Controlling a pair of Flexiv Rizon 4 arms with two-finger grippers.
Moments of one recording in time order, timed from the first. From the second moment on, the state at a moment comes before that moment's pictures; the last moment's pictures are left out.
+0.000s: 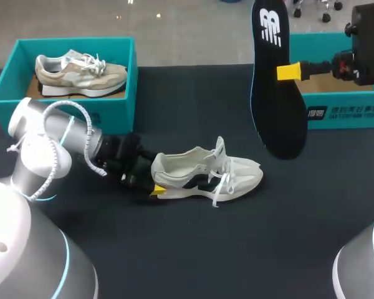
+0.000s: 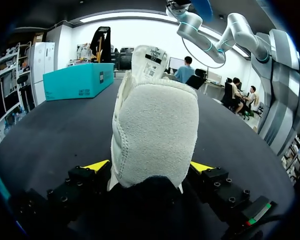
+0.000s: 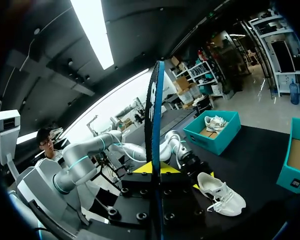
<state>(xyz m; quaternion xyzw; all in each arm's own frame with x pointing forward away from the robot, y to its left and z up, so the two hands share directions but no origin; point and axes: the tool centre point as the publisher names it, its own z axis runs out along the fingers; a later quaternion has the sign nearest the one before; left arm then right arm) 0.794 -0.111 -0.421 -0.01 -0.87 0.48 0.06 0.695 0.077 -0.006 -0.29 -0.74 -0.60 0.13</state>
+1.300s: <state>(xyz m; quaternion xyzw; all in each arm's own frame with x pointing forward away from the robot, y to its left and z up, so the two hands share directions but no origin) 0.789 -0.093 -0.382 -0.01 -0.94 0.33 0.07 0.695 0.077 -0.006 -0.29 -0.73 -0.60 0.13</state>
